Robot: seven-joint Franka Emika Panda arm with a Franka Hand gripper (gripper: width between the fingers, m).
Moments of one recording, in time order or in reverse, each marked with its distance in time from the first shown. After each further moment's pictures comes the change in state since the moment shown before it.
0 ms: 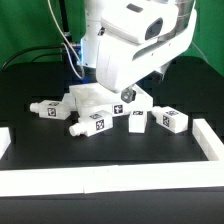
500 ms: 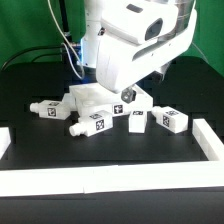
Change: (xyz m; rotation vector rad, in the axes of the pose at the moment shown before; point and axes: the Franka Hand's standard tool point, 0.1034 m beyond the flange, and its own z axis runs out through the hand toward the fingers) arm 0.001 -0.006 0.005 0.046 0.019 0.130
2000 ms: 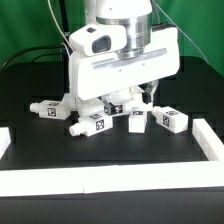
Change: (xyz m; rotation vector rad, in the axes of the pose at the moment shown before) arm -0.034 -0.003 0.057 -0.028 0.253 0.235
